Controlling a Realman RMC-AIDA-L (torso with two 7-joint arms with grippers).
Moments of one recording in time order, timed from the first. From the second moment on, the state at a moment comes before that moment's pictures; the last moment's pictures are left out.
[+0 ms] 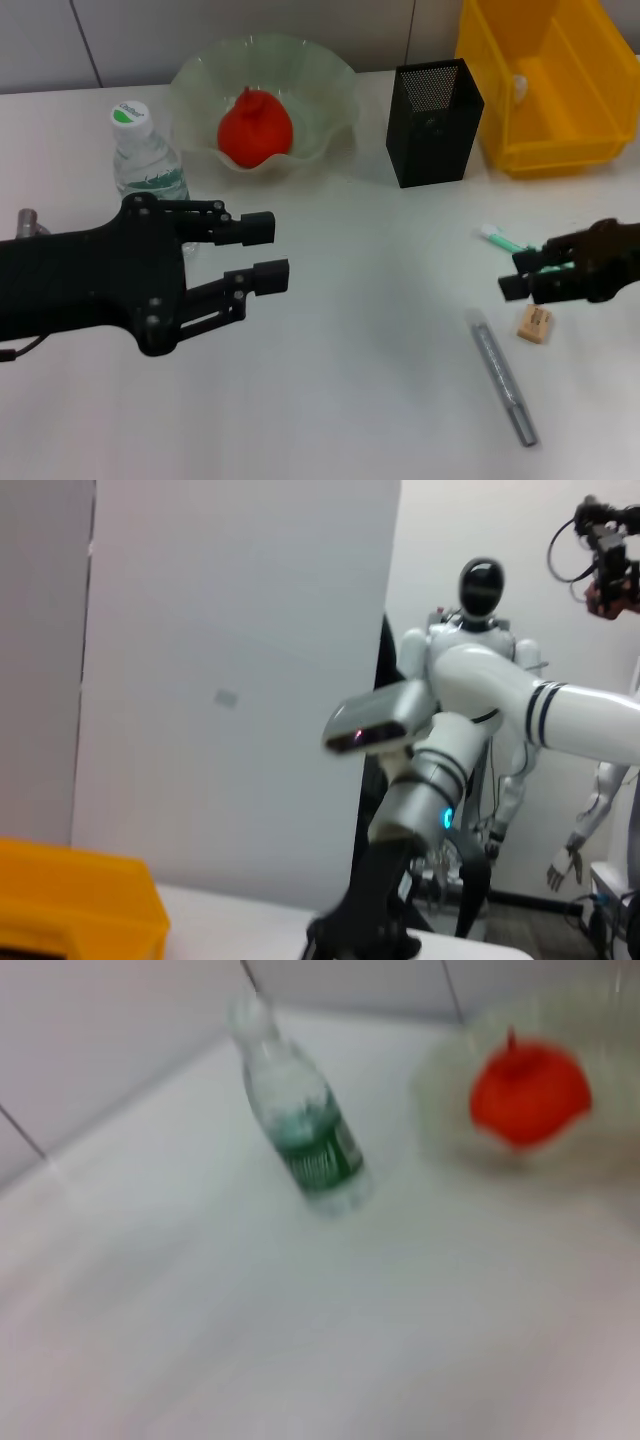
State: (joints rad) left arm -0.18 -2.07 1.25 1.32 1.47 1.68 -1.63; right arm 0.42 2.08 -0.70 -1.20 -2.27 -1.83 1.96
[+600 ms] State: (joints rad) left arm -0.32 -2.06 1.12 1.07 1.47 1.83 -1.61; right arm 0.48 2.08 -0.80 -1.31 -2.40 -1.80 2.16
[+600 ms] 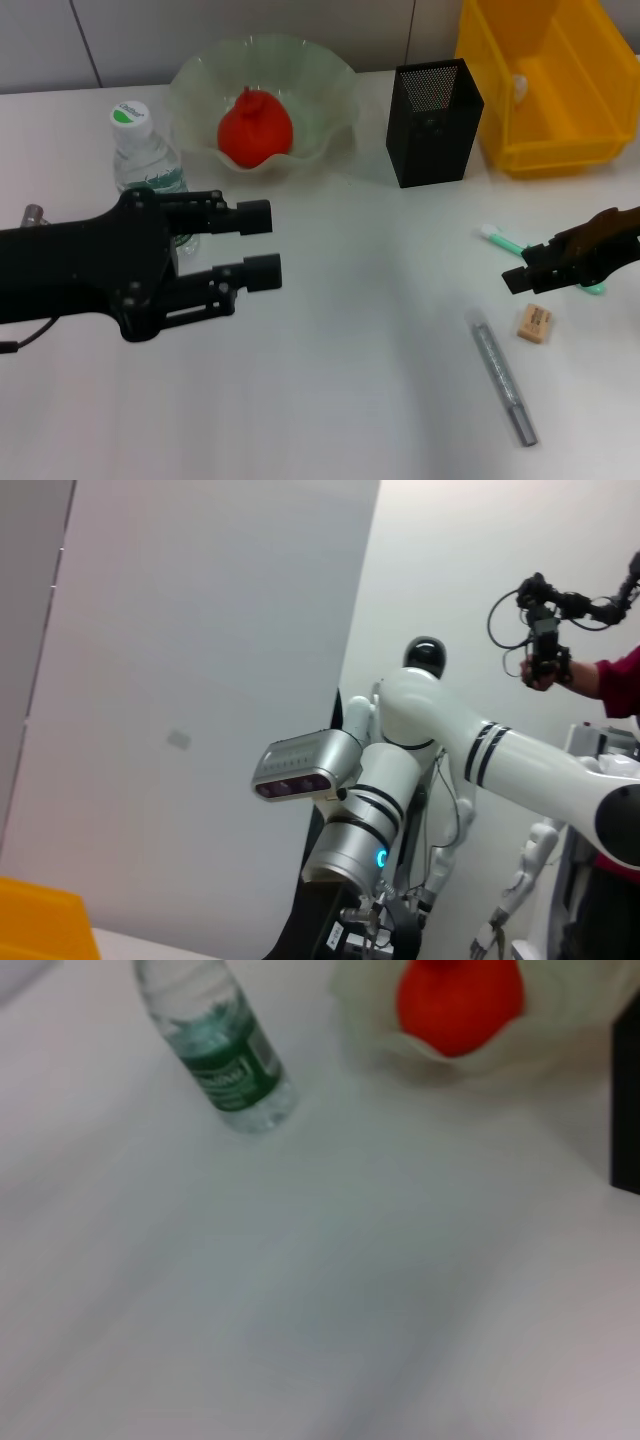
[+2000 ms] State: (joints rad) left arm -0.34 -2.07 1.13 1.03 1.56 1.75 -1.61; right arm 0.59 2.07 -0.95 -1.28 -2.70 -1.59 2.06
